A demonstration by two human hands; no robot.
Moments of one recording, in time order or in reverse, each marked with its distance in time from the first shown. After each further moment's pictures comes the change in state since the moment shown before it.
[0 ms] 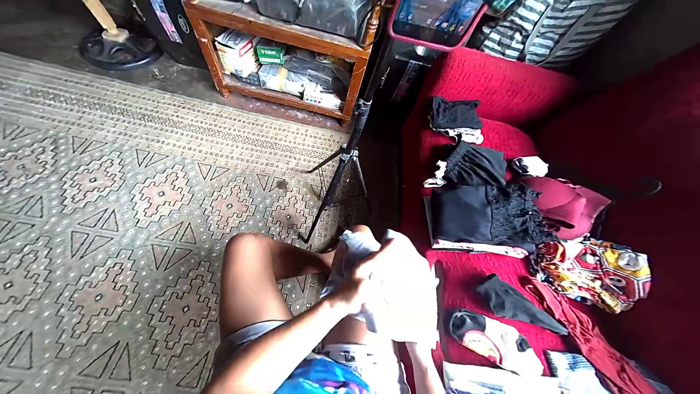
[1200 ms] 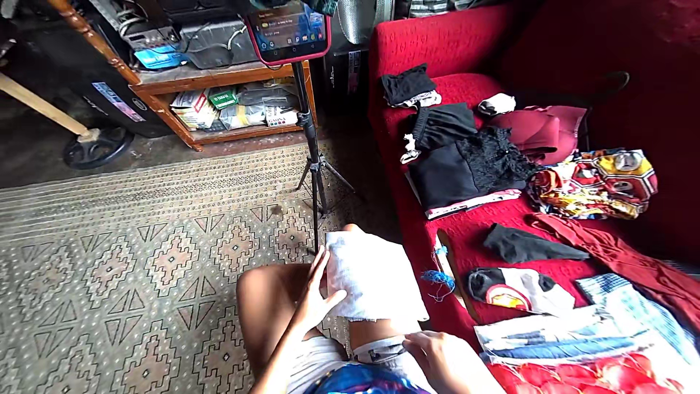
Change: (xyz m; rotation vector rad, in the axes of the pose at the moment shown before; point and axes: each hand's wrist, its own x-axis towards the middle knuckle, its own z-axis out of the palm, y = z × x) left_hand -0.047 0.001 -0.109 0.850 0.088 0.125; right_hand -0.063 -0.025 -0.028 -0.815 -0.174 -0.535
